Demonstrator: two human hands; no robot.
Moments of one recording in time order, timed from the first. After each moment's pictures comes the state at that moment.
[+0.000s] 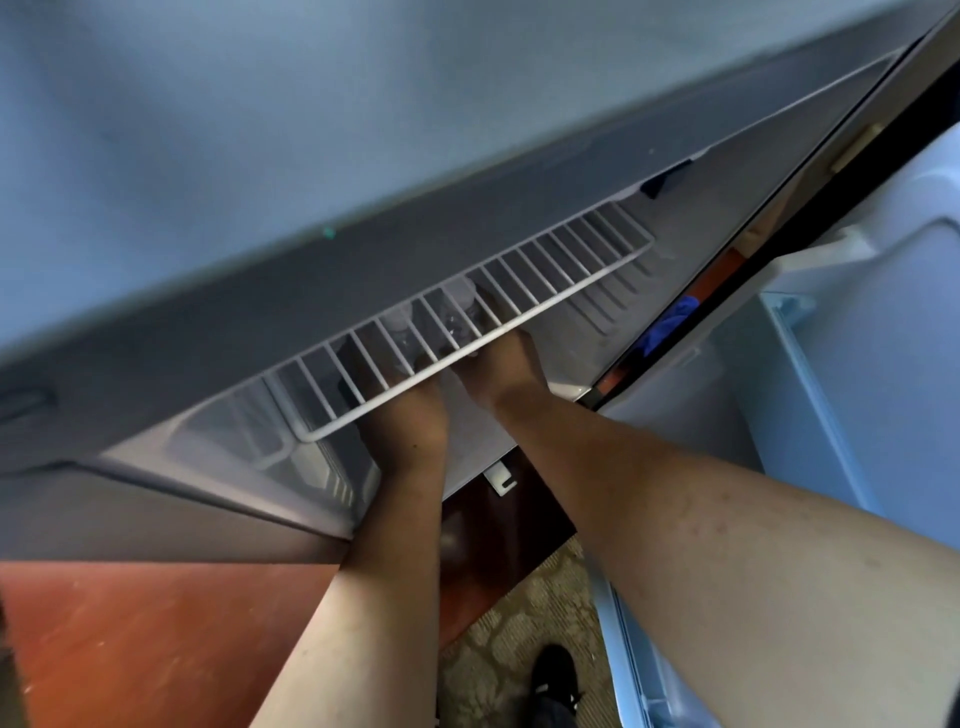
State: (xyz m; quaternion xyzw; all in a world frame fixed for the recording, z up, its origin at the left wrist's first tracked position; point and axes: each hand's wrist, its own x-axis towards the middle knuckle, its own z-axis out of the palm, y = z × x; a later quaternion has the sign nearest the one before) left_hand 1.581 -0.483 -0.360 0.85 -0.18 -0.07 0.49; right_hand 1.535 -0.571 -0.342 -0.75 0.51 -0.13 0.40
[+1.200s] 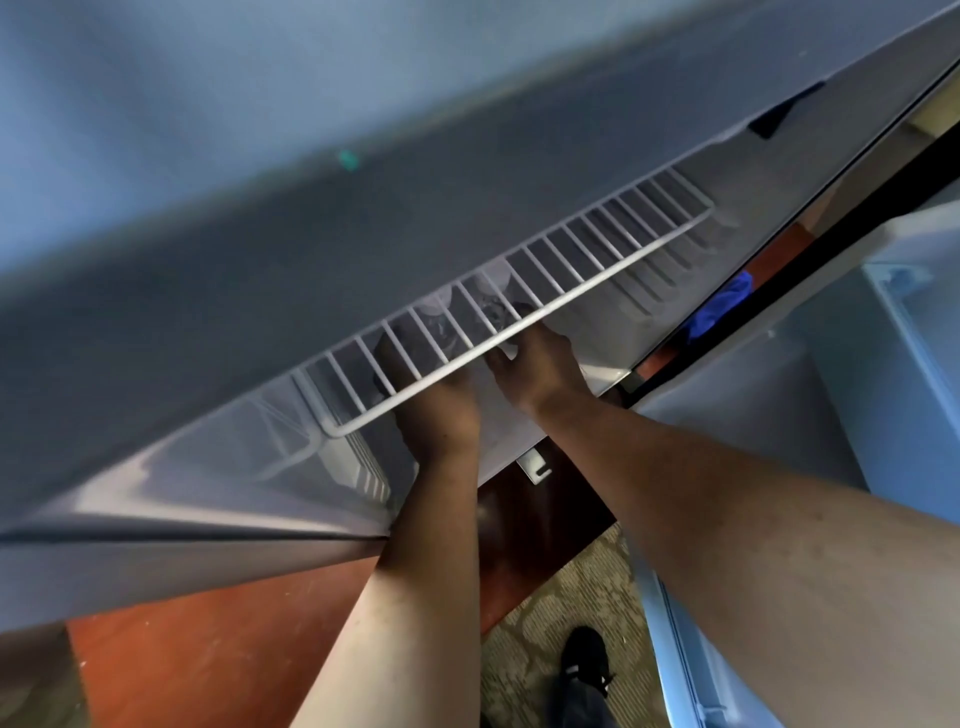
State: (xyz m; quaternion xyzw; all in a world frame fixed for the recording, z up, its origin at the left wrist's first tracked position) left_hand 1.584 -0.490 -0.402 0.82 -0.10 -0.07 0.55; right_hand 1.523 -0.570 -0.360 -0.79 0.50 -0.05 0.34
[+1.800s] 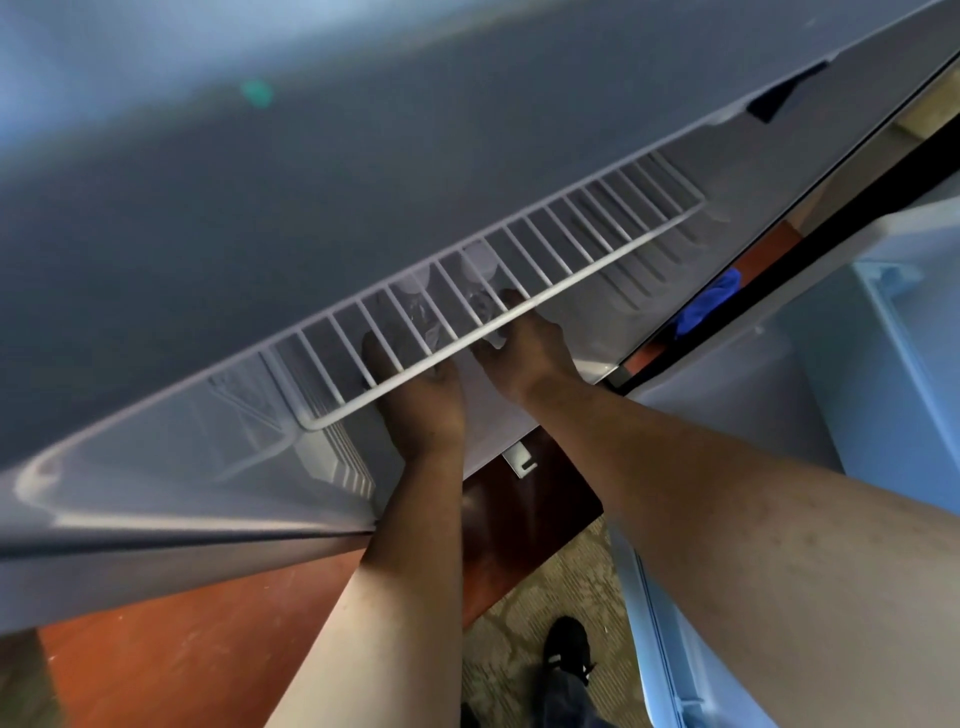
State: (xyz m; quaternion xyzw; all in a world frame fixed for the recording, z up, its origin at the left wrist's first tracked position) left_hand 1.584 -0.492 -0.414 0.83 -0.07 -0.13 0.54; right_hand 1.524 -0.577 -0.353 -0.78 0.51 -0.04 0.37
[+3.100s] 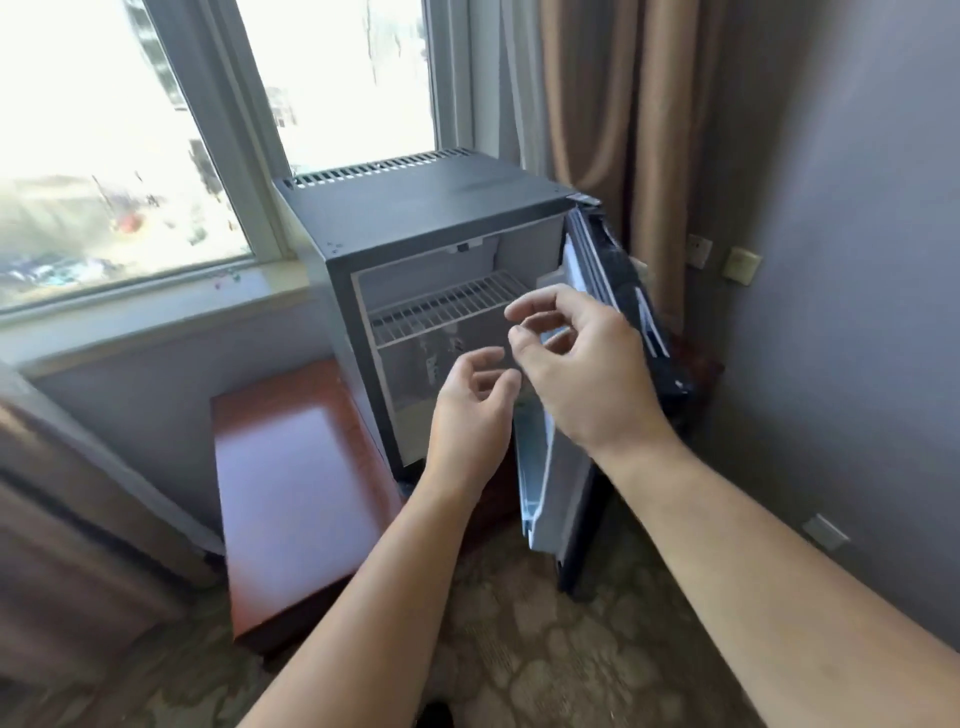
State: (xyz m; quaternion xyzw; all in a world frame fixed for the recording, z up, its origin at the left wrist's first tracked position) left_hand 1.303 -0.282 -0.137 0.67 -0.30 -0.24 0.64; right_hand 1.203 -0.342 -0.066 -0.77 0.26 -0.45 0.36
